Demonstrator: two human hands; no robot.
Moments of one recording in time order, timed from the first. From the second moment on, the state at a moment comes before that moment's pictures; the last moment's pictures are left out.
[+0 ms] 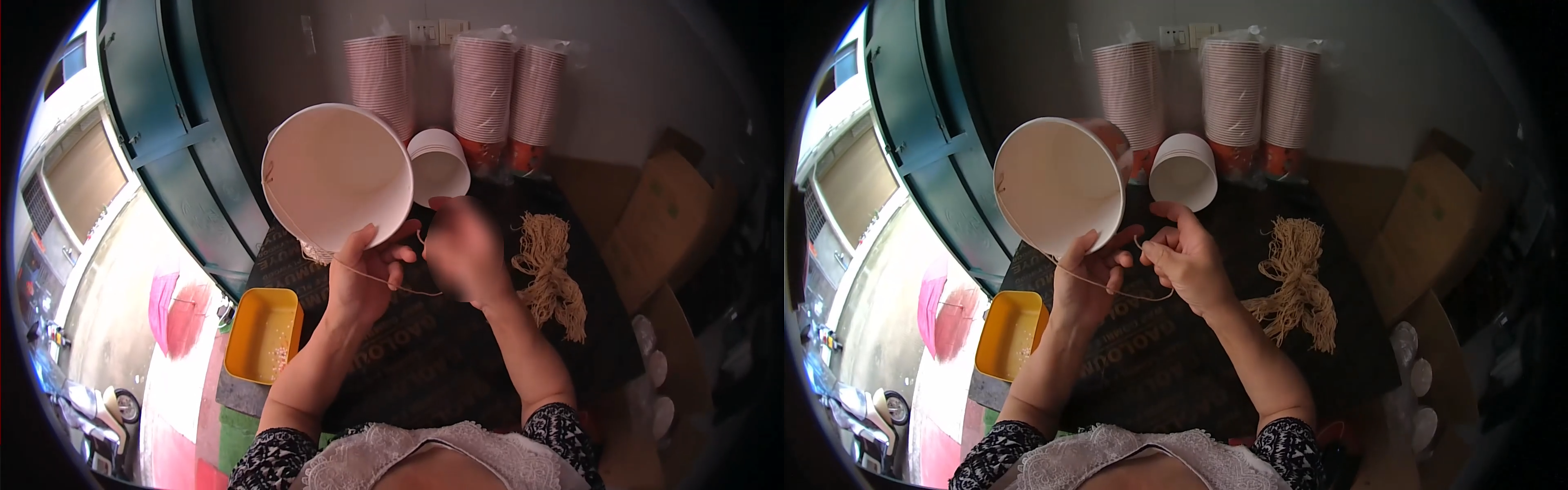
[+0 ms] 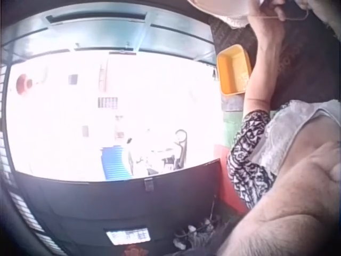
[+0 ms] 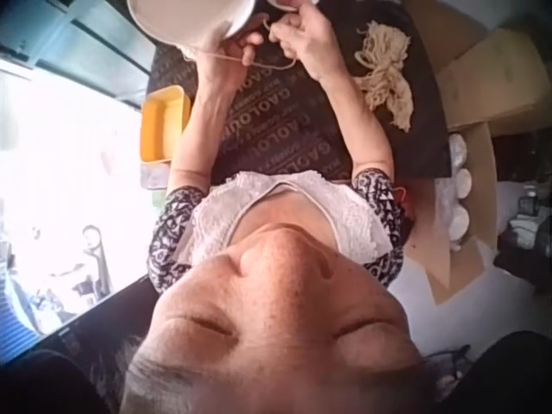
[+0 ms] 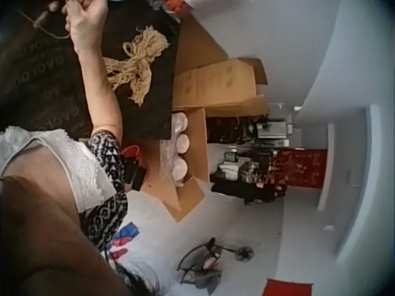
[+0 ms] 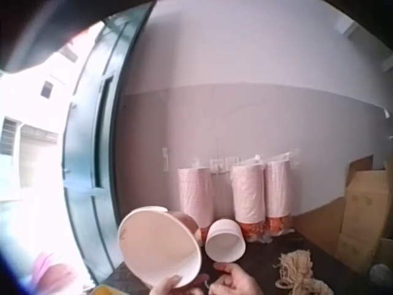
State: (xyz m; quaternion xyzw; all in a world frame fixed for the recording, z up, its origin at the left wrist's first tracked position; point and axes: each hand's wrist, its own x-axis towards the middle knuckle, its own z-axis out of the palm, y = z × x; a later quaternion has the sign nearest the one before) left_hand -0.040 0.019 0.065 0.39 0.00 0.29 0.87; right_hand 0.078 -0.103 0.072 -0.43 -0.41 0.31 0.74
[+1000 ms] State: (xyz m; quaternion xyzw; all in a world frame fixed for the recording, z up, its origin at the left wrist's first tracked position) left_hand -0.033 0.036 0.051 0.33 -0.04 0.17 0.93; right_hand 0.071 -0.120 0.082 -0.52 -0.50 0.03 0.69
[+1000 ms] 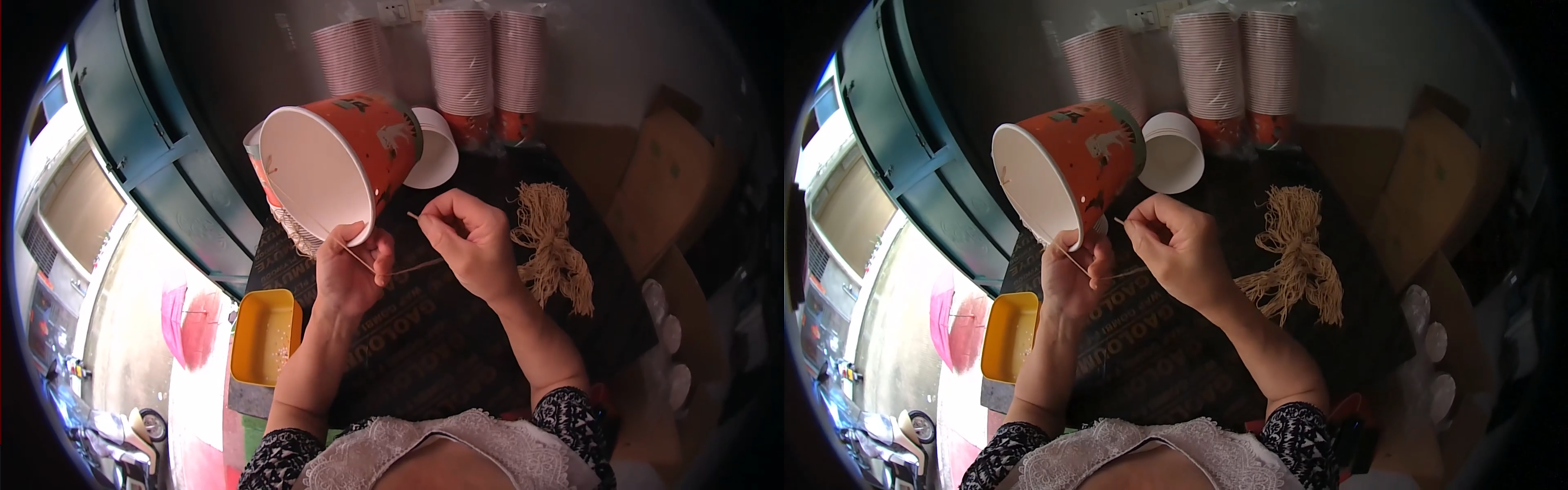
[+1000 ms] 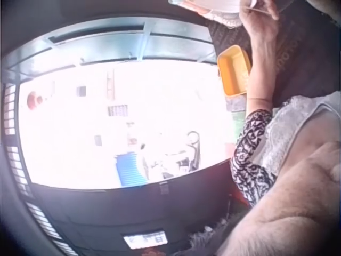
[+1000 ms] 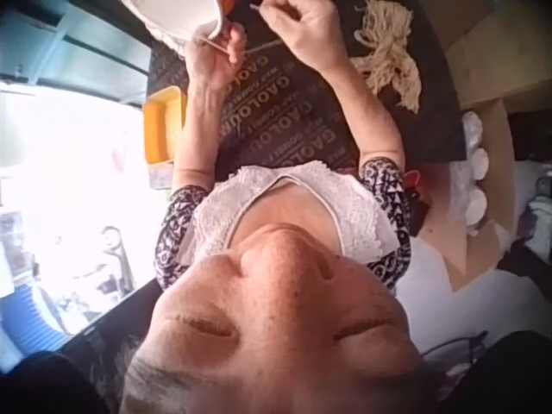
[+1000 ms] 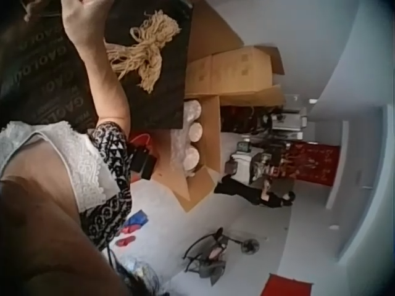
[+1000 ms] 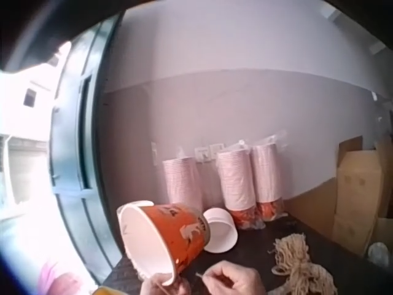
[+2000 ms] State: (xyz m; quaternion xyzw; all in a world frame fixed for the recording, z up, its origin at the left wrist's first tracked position) left_hand -0.031 0.019 0.051 0.38 0.01 0.14 0.92; right_hand 0.060 -0.132 0.090 -0.51 -0.53 -0.11 0.66
